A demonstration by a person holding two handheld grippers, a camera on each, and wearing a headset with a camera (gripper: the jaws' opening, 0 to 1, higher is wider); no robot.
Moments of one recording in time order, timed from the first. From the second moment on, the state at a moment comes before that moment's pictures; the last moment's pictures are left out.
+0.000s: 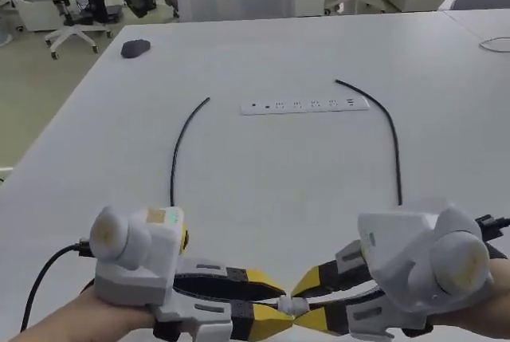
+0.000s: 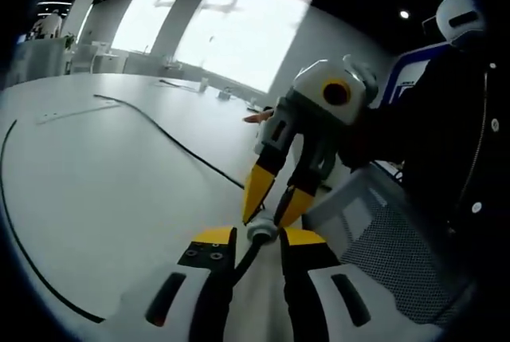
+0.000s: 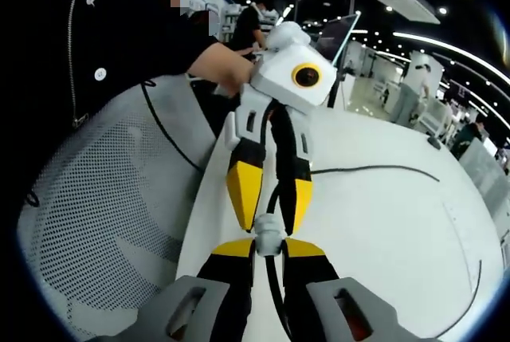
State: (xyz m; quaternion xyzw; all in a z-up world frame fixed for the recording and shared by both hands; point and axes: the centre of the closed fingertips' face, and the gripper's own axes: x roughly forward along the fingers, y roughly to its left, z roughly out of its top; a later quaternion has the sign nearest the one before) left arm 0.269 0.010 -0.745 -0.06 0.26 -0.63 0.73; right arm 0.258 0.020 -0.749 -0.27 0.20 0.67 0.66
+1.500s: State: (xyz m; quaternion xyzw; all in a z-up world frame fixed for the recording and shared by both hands) left arm 0.258 0.007 -0.714 0.02 0.20 -0.67 0.71; right arm 0.254 0.020 -0.717 -0.05 0.29 0.68 0.67
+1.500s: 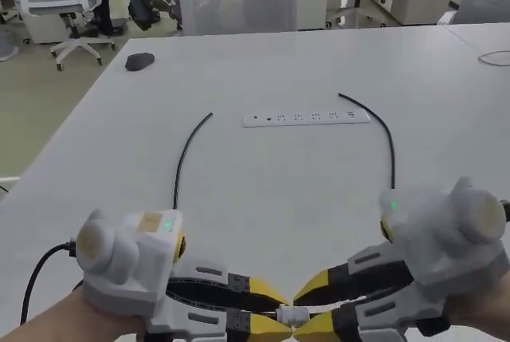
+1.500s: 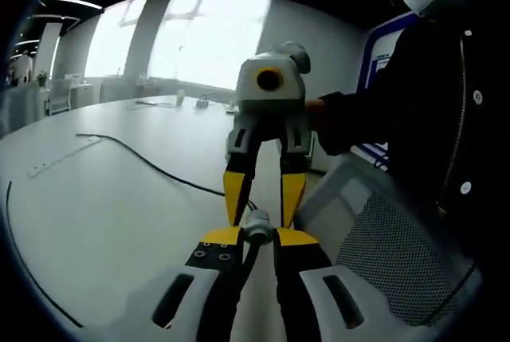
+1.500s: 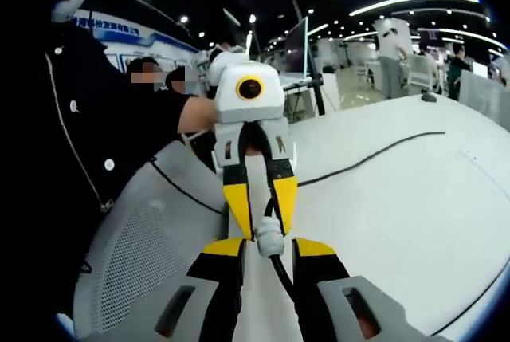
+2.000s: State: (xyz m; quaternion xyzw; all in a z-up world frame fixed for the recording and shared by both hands) left arm 0.255 0.004 -0.705 0.04 0.18 -0.69 0.70; right arm 0.252 0.013 -0.711 -0.03 0.30 0.69 0.66
